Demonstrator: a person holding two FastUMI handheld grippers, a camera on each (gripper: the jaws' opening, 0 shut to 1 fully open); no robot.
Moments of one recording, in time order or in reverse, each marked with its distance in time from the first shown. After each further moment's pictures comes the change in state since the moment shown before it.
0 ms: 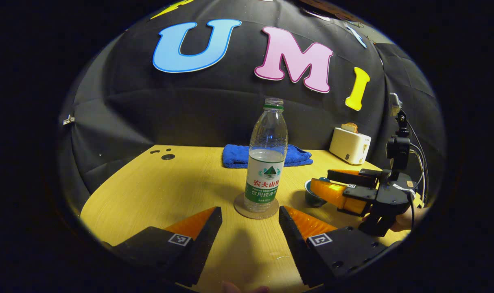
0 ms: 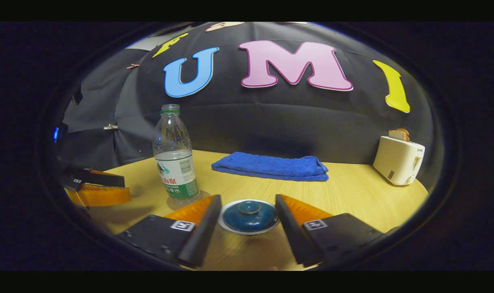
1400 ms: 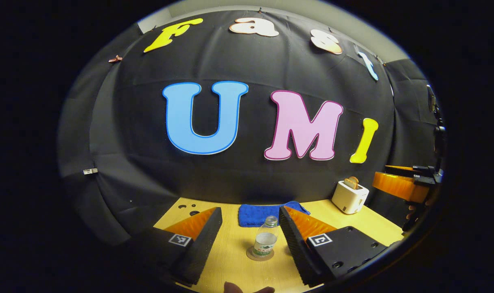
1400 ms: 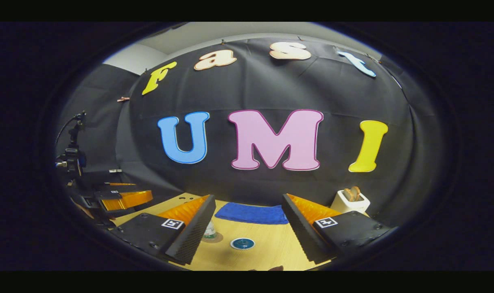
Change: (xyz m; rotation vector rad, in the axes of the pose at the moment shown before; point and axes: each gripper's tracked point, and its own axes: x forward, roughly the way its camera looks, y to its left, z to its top) left arm -0.119 0.000 0.240 -0.003 -0.226 0.124; right arm -0.176 -0.007 0.288 -0.006 -0.197 -0.107
